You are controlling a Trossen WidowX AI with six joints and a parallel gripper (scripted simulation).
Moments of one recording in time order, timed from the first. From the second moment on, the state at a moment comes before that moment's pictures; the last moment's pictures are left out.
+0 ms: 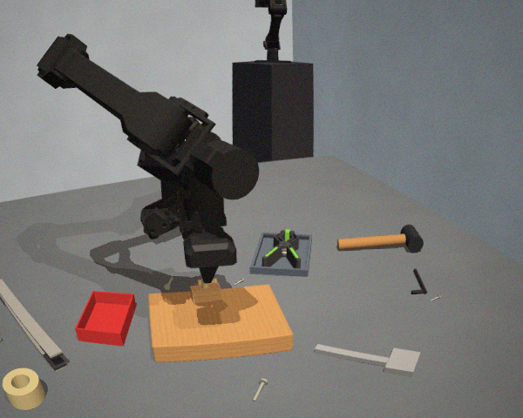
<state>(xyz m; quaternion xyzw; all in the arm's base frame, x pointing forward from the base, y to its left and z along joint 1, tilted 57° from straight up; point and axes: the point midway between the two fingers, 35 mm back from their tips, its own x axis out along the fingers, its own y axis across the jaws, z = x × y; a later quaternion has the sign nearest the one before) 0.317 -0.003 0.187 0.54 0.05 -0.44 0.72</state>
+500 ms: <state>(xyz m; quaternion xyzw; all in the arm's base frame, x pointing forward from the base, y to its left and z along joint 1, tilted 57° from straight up) 0.330 -0.015 0.175 0.54 0.05 -0.44 0.72</state>
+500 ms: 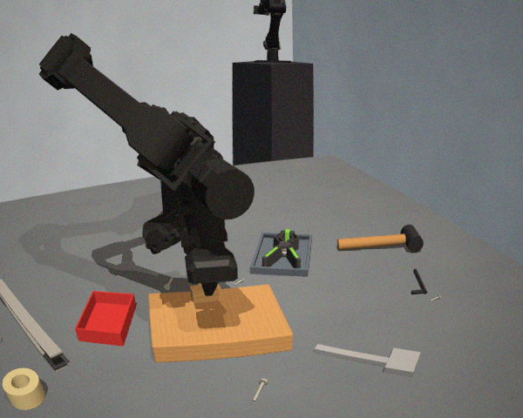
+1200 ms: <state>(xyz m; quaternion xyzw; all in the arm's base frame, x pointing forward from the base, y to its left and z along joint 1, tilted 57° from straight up) 0.338 -0.030 0.157 0.54 0.05 -0.44 0.72</state>
